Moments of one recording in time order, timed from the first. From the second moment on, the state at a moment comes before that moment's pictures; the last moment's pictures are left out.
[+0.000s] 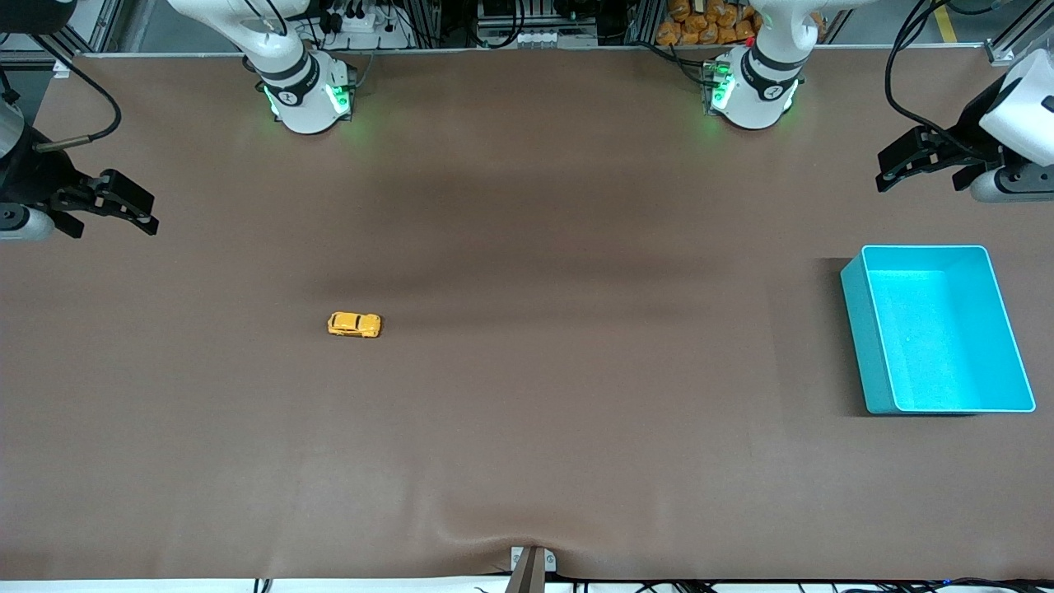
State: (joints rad) left arm 0.07 -0.05 -0.17 -1.55 -0.01 1.45 -0.11; right arm 0.02 -0.03 0.02 -1.60 -0.01 1.62 0.00
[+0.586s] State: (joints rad) left arm 0.07 -0.05 -0.17 -1.55 -0.01 1.45 -0.11; right arm 0.03 -0.03 0.02 -1.60 -0.01 1.62 0.00
